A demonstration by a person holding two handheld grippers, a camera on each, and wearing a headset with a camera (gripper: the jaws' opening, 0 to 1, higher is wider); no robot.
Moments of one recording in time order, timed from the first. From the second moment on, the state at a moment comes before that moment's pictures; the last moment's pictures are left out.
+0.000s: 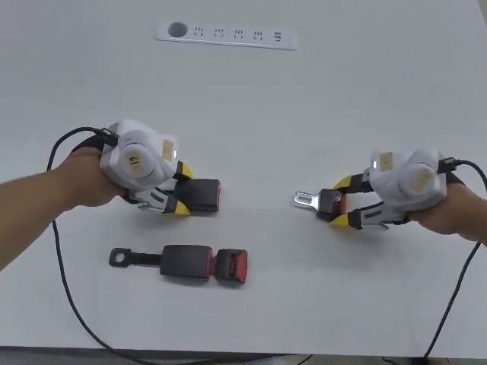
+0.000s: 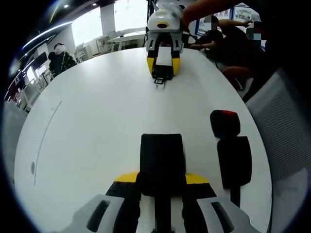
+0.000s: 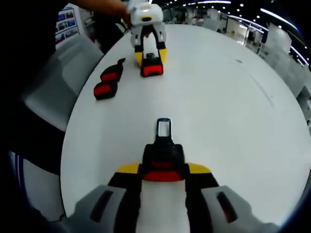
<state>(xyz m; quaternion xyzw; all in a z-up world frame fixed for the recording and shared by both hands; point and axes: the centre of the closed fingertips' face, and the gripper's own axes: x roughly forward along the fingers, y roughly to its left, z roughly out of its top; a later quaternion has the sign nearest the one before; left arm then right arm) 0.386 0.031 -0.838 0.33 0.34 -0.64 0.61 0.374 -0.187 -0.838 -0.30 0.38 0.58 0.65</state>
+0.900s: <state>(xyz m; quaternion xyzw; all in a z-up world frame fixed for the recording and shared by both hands) 0.386 0.031 -0.838 0.33 0.34 -0.64 0.61 0.375 -0.158 -0.838 -0.31 0.37 0.61 0.63</state>
